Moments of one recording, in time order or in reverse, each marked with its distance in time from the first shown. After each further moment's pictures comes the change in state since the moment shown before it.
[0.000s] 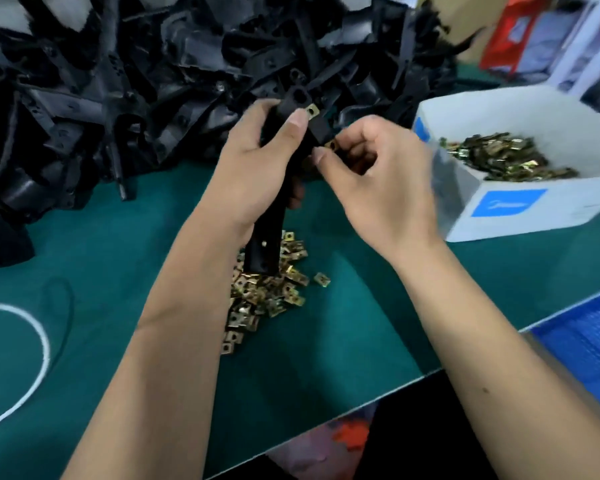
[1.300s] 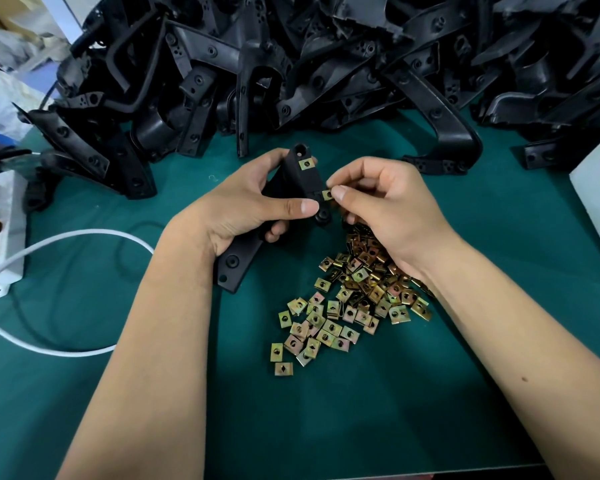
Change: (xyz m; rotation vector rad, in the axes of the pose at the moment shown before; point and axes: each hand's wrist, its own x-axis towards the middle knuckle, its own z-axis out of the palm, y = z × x) left_hand -0.027 -0.077 -0.157 -0.052 -0.195 -0.331; right_hand -0.015 0.008 0.122 0.491 -0.624 0.227
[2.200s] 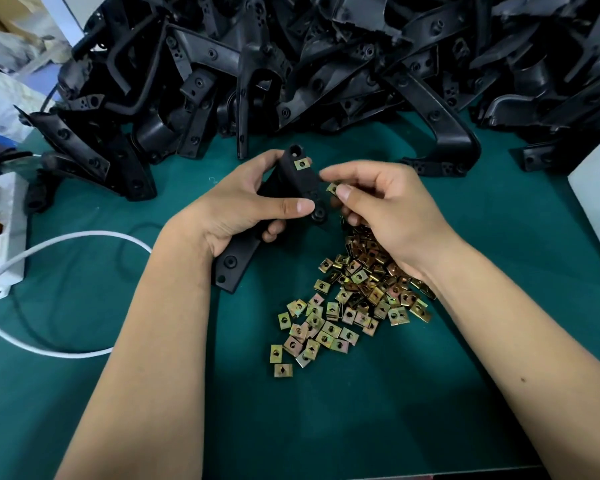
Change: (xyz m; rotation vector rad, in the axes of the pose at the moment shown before) left_hand -0.003 0.003 0.000 -0.053 0.041 -0.021; right_hand 0.000 -0.001 -0.002 -0.038 -0.036 -0.011
